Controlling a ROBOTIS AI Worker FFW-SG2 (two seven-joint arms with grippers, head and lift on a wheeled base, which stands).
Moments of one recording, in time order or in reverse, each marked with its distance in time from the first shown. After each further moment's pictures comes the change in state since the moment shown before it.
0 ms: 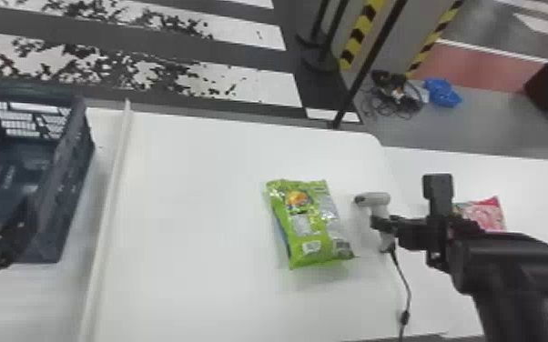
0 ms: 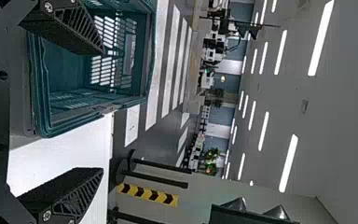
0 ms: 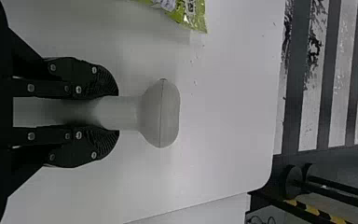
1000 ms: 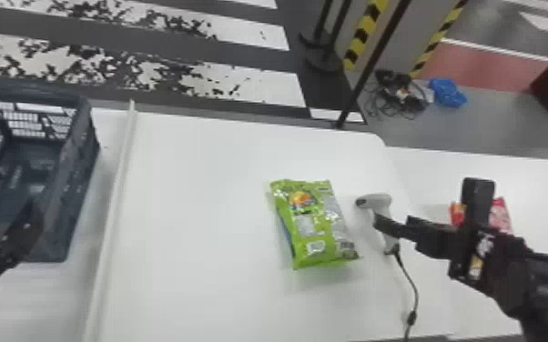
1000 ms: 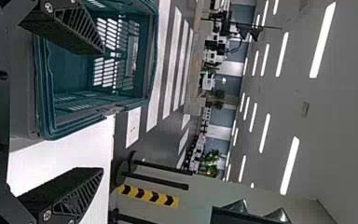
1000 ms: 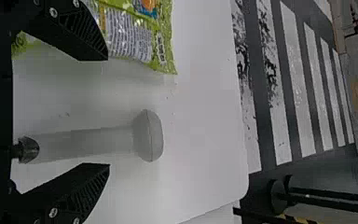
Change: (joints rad) left arm 0.000 -0.005 0.003 0.006 0.000 0.003 0.000; right arm 0.149 0.035 -0.164 -0.241 -0.240 0.092 0.070
